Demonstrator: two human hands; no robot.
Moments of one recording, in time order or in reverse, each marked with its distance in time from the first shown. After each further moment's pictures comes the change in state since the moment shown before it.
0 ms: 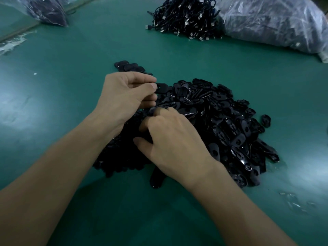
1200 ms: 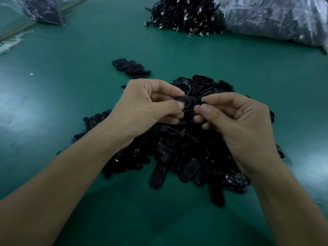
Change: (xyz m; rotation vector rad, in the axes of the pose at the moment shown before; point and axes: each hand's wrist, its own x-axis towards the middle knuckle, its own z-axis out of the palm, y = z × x) left_hand -0.025 0.003 0.017 -0.028 -0.357 0.004; right_hand -0.033 0.073 -0.016 1.172 0.464 0.260
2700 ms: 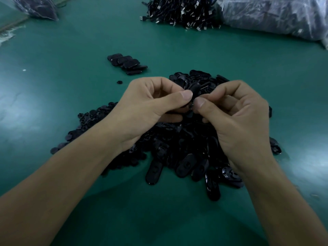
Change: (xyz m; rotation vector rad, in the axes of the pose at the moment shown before) left_hand -0.009 0.006 0.014 -0.102 -0.067 -0.044; right_hand -0.005 -0.003 0.008 -0.051 0.071 -0.119
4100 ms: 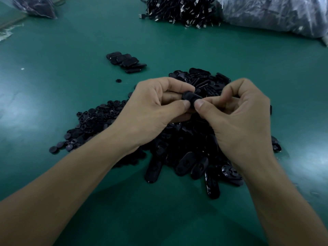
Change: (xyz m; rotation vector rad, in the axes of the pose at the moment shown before) left_hand -0.003 -0.005 0.010 0.089 -0.030 0.066; right_hand -0.001 0.002 -0.003 -0.247 0.093 0.036
